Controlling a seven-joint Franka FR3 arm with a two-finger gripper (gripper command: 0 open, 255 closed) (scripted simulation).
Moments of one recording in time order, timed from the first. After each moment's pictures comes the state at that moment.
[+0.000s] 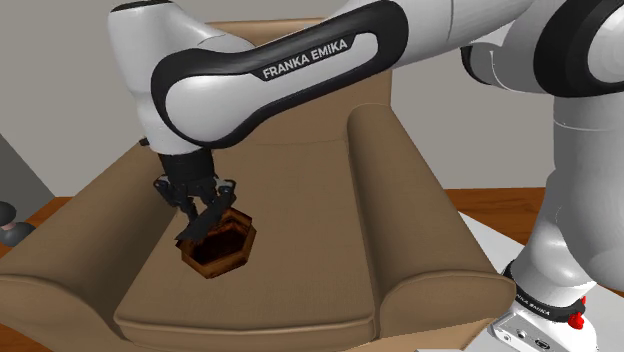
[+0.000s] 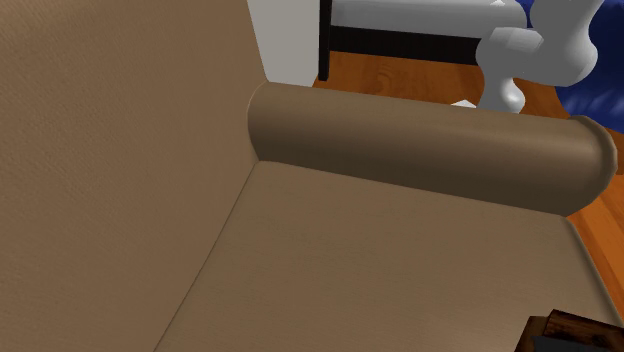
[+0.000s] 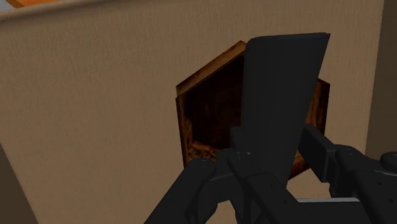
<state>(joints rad) 0.45 0.42 0.44 -1.46 -0.18 1.92 1.68</state>
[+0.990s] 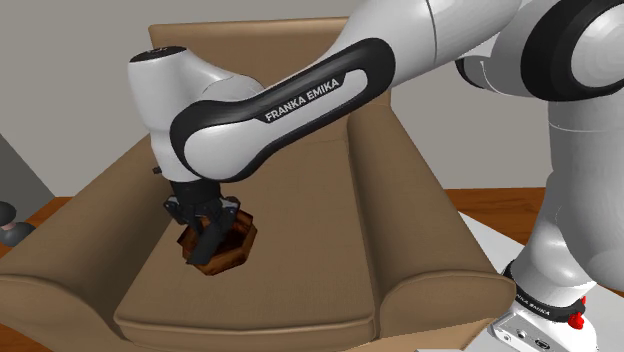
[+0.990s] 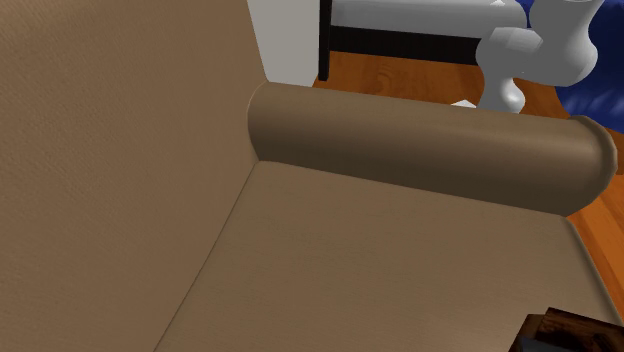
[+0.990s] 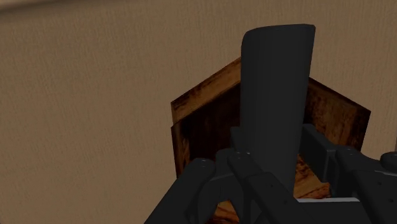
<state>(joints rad) 0.45 0.45 0.43 -1.54 -0.20 2.03 1.70</state>
